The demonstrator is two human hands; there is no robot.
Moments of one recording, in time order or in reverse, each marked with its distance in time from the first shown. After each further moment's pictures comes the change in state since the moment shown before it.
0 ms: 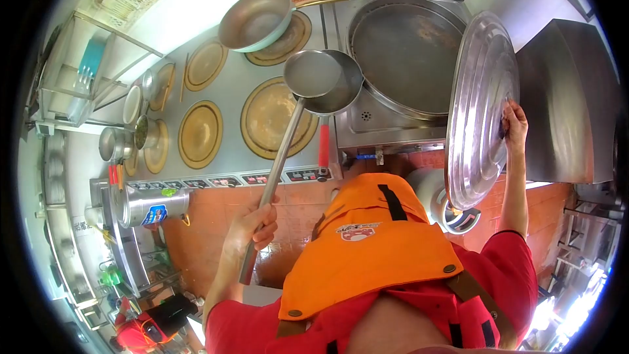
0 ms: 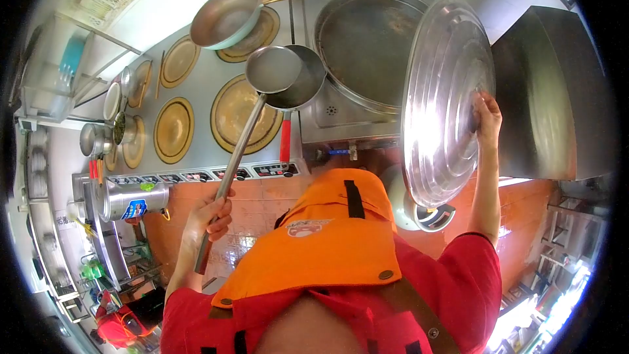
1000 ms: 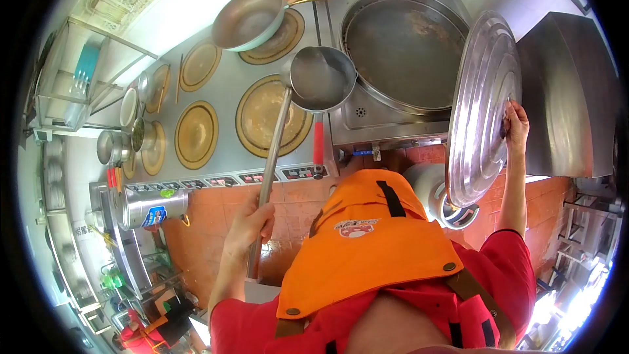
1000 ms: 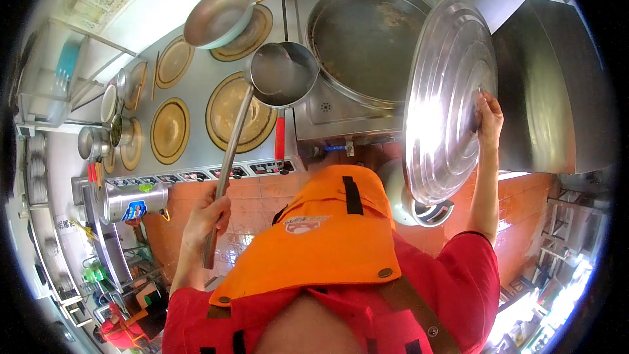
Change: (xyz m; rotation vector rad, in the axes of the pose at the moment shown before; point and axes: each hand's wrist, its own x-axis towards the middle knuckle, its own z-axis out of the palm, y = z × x) left_hand 0.012 -0.008 0.008 0.349 0.177 0.055; right_hand -0.007 -0.003 -0.016 -0.029 0.079 0.007
